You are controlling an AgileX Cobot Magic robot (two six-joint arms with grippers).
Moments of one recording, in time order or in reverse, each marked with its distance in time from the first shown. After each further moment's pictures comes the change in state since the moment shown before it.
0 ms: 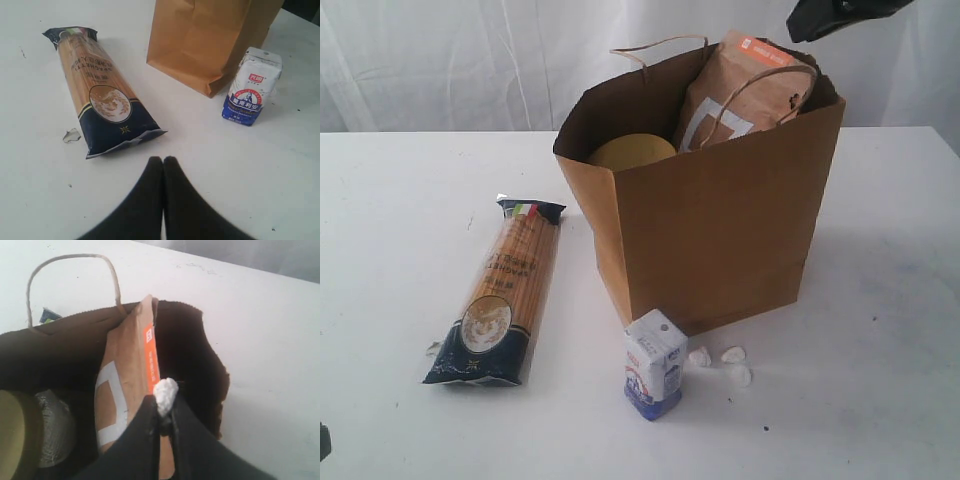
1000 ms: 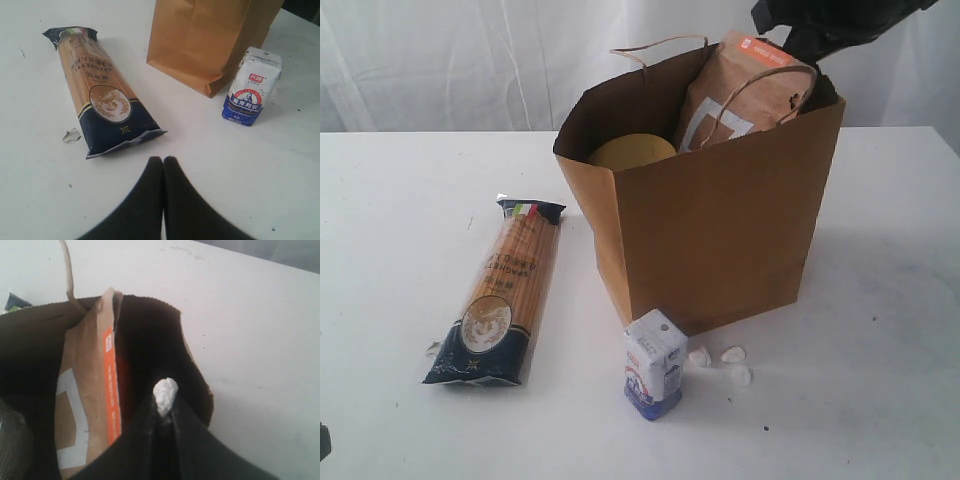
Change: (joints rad) left arm 0.000 0.000 0.000 0.000 0.000 0.000; right arm -0.008 0.103 -0.032 -0.039 -0.010 -0.019
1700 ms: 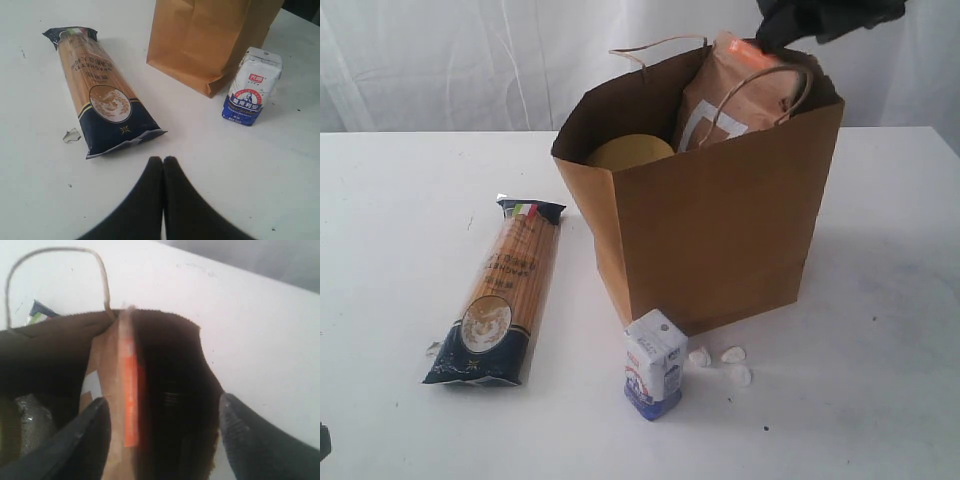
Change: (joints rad) left arm 0.000 0.000 0.000 0.000 0.000 0.000; right arm 0.000 -0.055 0.000 0.061 -0.006 -0.076
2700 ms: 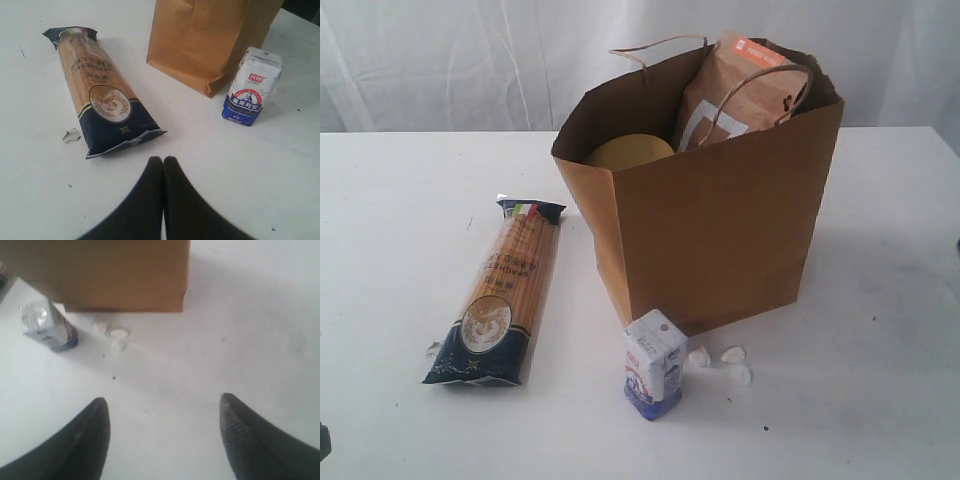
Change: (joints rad) left arm 0.000 0.000 0.000 0.000 0.000 0.000; right arm 0.000 -0.776 0.683 -0.134 0.219 0.104
